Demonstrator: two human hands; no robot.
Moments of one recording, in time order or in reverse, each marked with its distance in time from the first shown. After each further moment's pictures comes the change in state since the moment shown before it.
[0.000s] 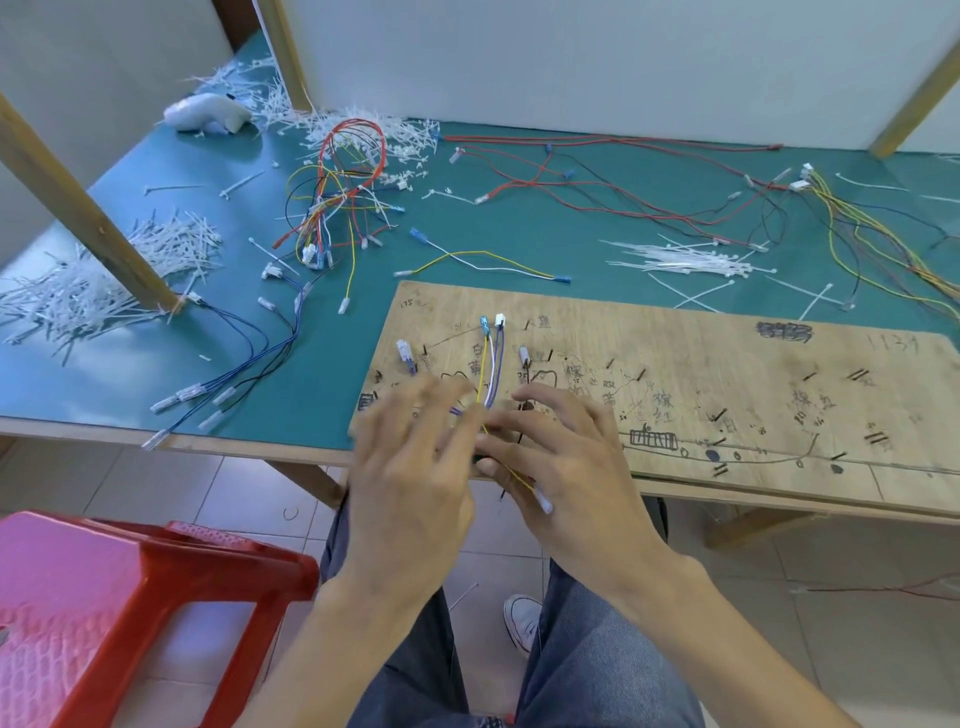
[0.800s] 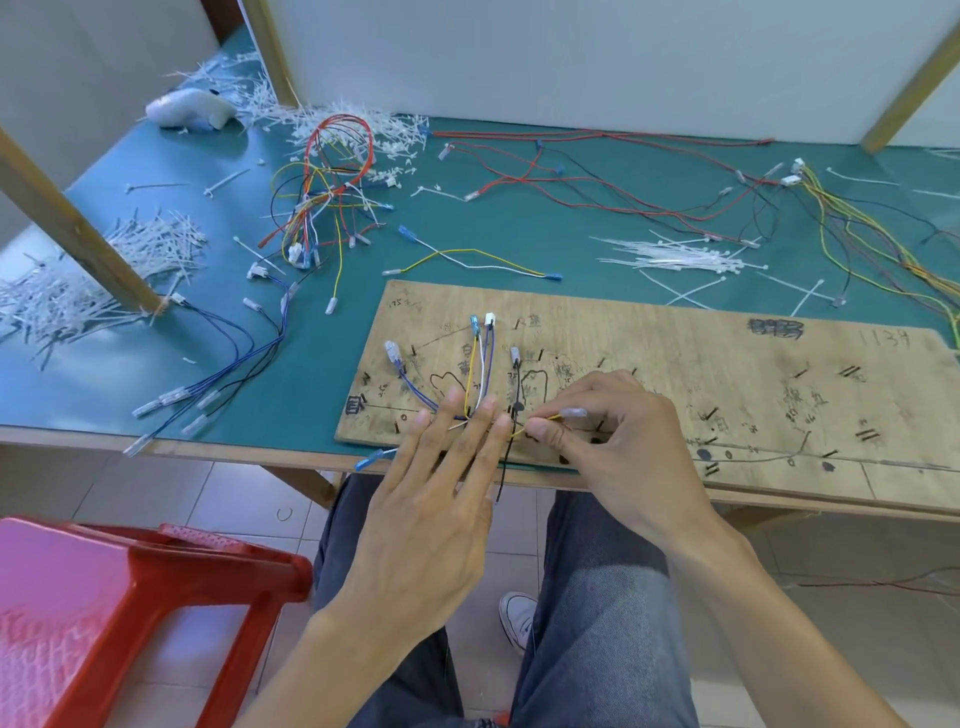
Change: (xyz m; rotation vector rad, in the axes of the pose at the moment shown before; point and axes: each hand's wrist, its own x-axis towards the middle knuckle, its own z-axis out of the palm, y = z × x) left_hand -0.027 0.004 0.015 0.023 -0.345 0.162; right_hand 0.013 0.035 -0.033 0.457 -0.010 0.443
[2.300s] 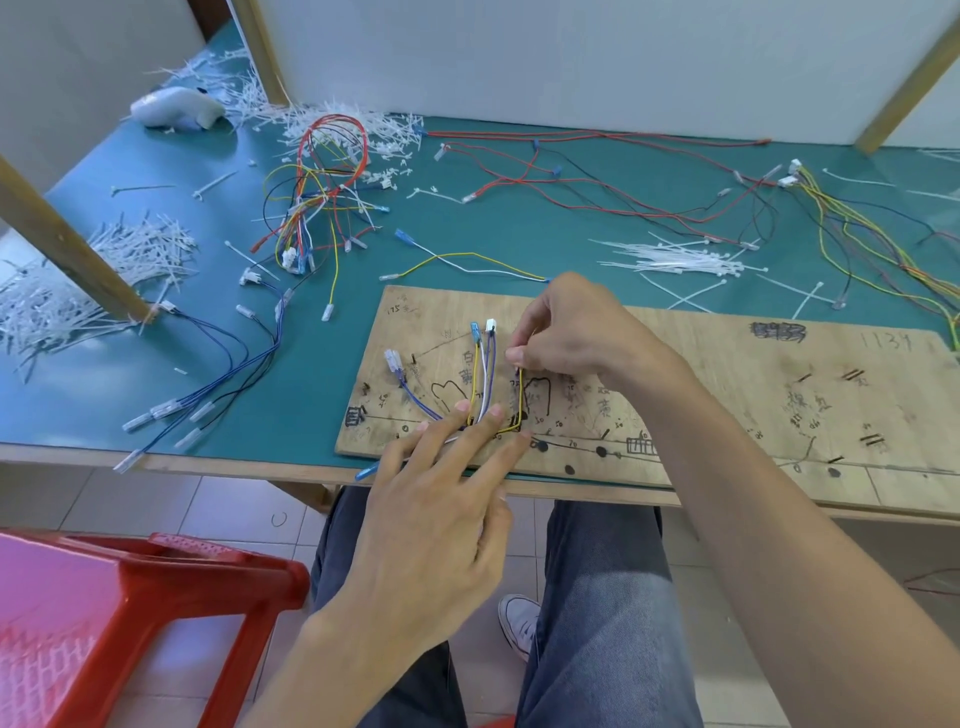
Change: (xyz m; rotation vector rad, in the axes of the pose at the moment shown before) left_hand 0.015 -0.002 -0.023 -0.220 -0.158 -0.121; right_hand 0.128 -0.022 0.008 -0.381 -0.330 0.336
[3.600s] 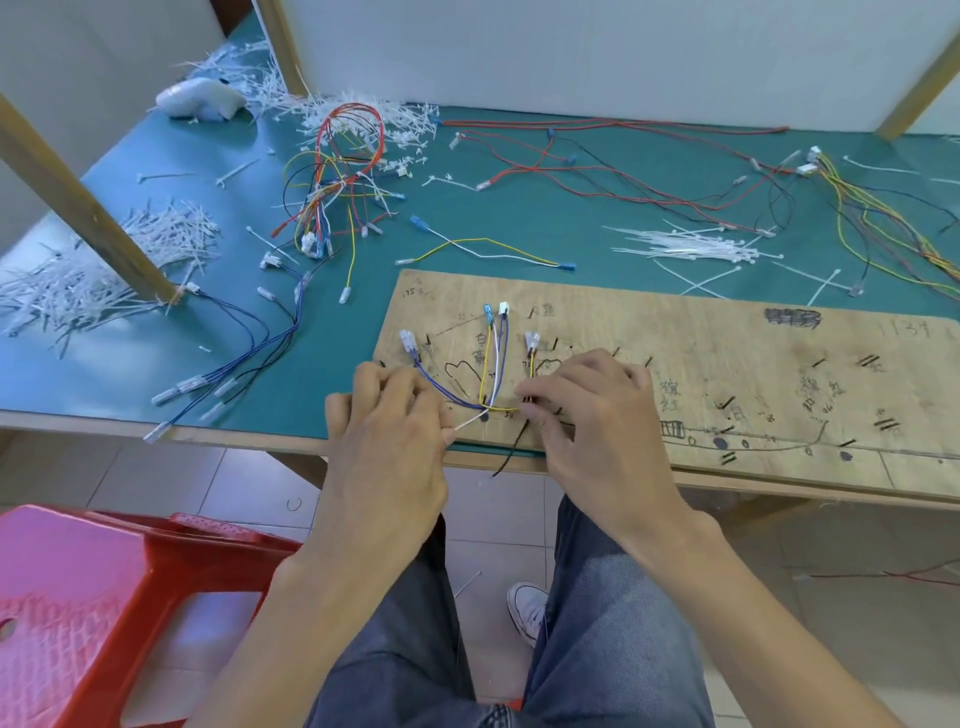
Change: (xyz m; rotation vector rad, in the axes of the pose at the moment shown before) left_hand 0.008 -0.027 -0.022 0.111 0.130 -0.201; right_hand -0.102 0.036 0.072 -0.121 0.540 -0.473
